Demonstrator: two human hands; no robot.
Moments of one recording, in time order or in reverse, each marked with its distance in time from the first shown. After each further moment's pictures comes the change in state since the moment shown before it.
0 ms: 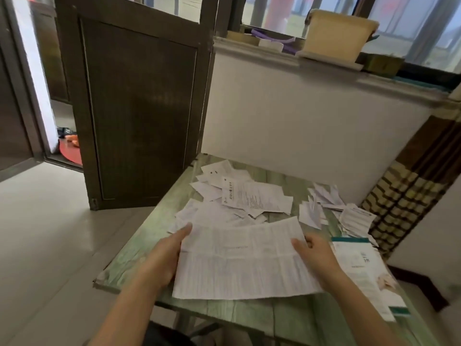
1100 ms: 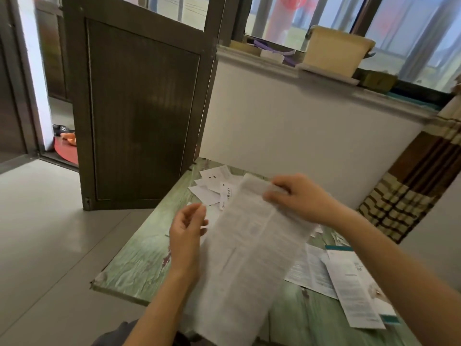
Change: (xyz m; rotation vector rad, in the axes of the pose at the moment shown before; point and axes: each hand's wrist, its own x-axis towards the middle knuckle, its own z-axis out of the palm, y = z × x) left_hand -0.019 0.006 0.048 -0.302 0.138 0.583; right_hand -0.013 -0.153 -0.037 -0.519 -0.210 -0.614
